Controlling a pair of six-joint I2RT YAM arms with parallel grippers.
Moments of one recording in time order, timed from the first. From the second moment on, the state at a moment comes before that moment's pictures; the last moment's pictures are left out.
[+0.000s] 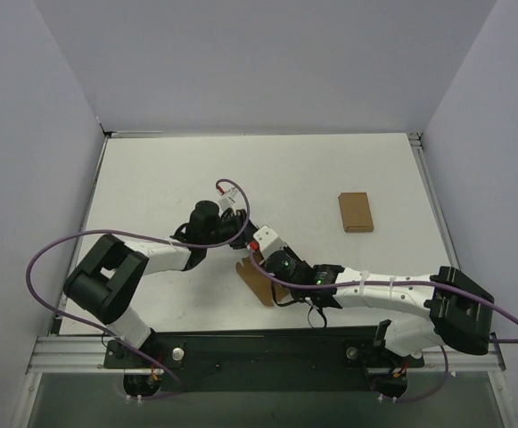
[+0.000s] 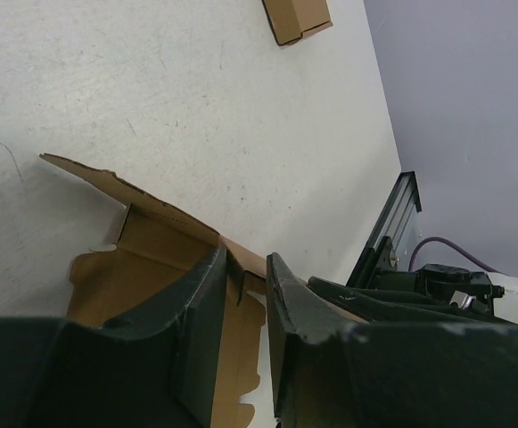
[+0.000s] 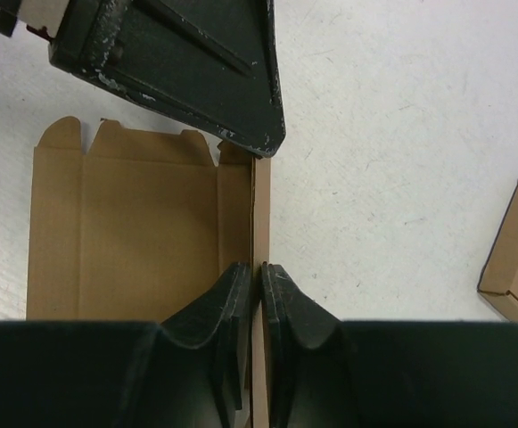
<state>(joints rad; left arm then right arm) -0.58 1.62 0.67 0.56 0.50 -0.82 1.13 1.35 0.68 -0.05 0.63 0.02</state>
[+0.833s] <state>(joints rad) -0.58 1.68 0.67 0.63 0.51 -0.82 0.82 1.21 0.71 -0.27 0.14 0.27</state>
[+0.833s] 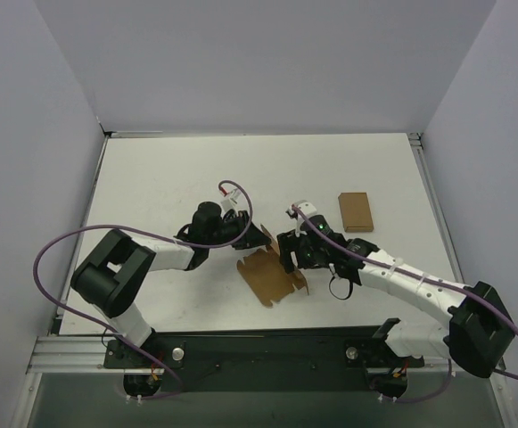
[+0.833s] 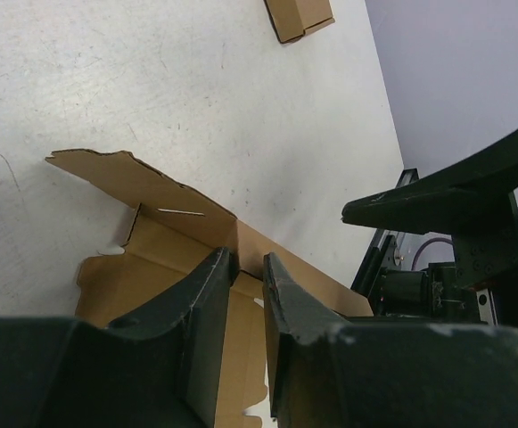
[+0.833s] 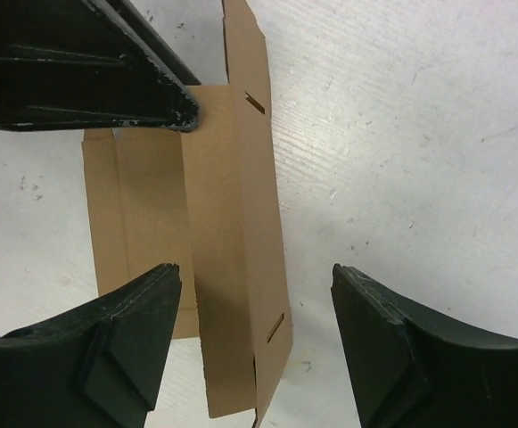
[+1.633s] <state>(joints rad) -0.61 1.71 0.68 0.63 0.49 -0.77 0.76 1.34 0.78 -0.31 0.00 0.30</state>
